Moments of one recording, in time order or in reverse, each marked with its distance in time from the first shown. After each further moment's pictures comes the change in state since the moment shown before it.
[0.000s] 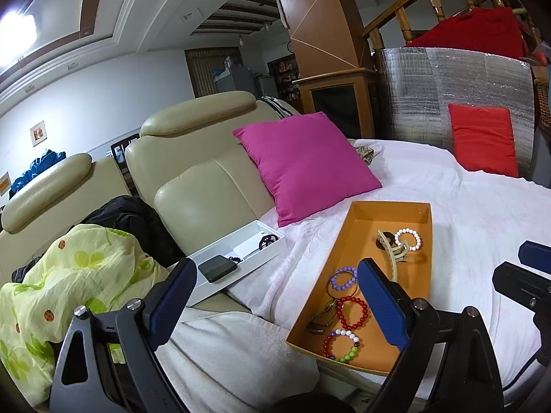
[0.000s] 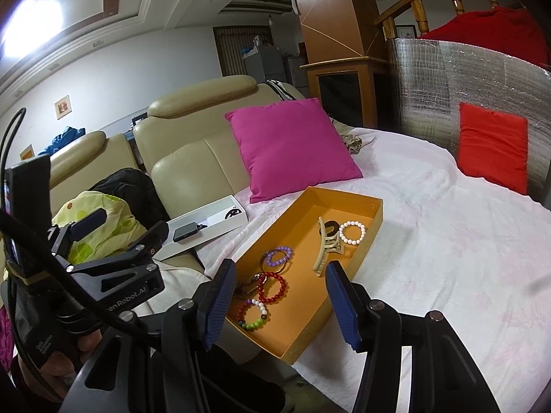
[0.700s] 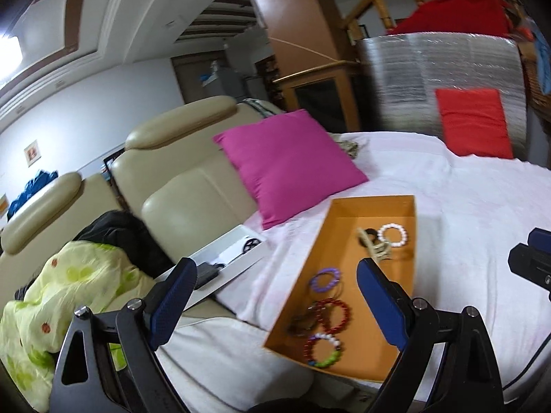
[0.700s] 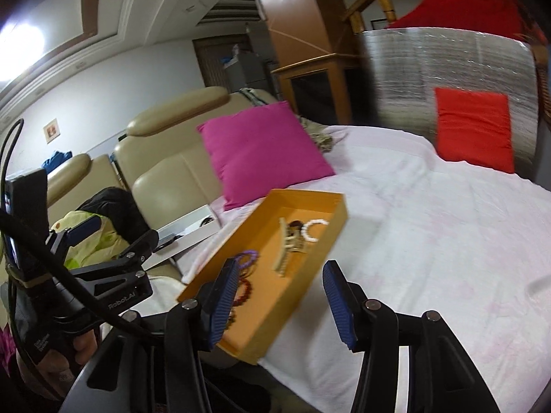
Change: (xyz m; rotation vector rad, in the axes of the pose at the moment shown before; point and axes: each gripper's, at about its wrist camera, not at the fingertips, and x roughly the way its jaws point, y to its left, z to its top) left arm -0.001 -0.040 0.006 0.068 0.003 0.002; right arm -0.009 -0.066 -0.006 0.081 -0.022 -0.005
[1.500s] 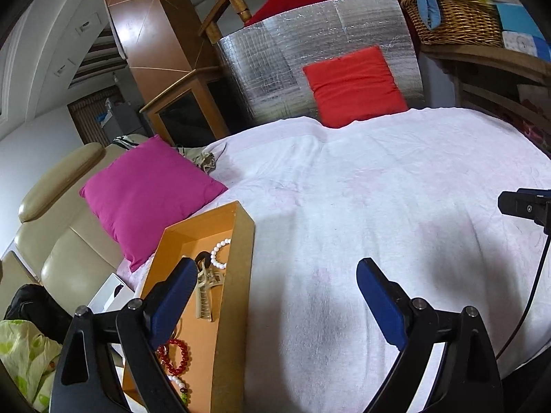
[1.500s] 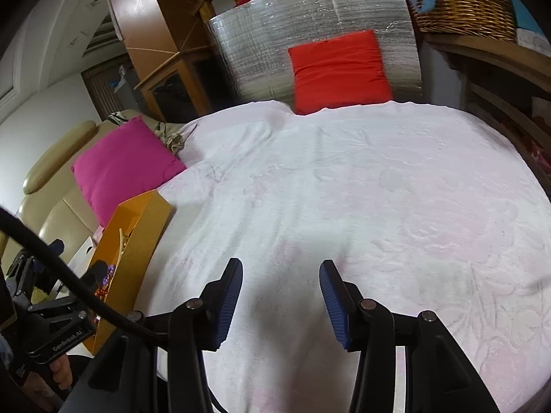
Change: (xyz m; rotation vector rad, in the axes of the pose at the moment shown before) left arm 0.012 -0.235 -0.006 0.312 -0.045 -0.339; right arm -0.035 -0.243 -0.058 0.332 0.029 -0.328
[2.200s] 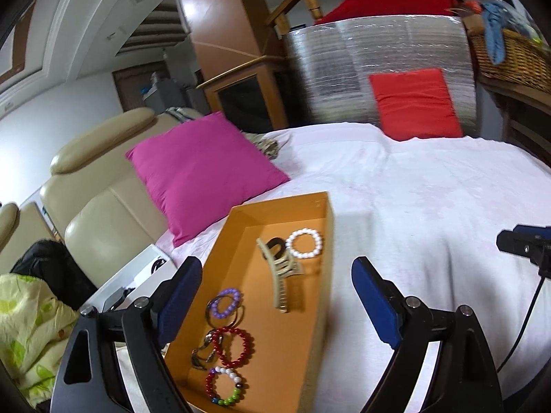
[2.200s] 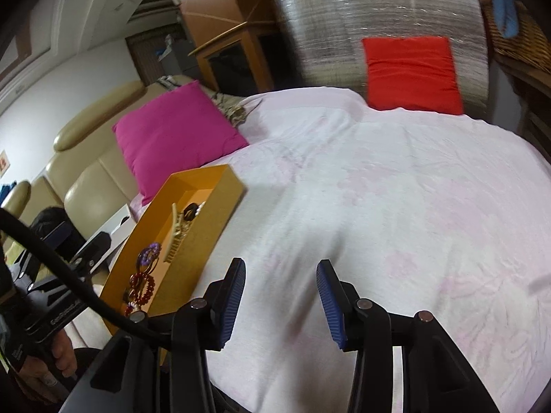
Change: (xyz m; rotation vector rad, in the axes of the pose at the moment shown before) left arm 0.005 0.100 -0.024 -0.167 -0.001 0.112; right arm 0.040 0.113 0.002 -0.144 0.062 0.124
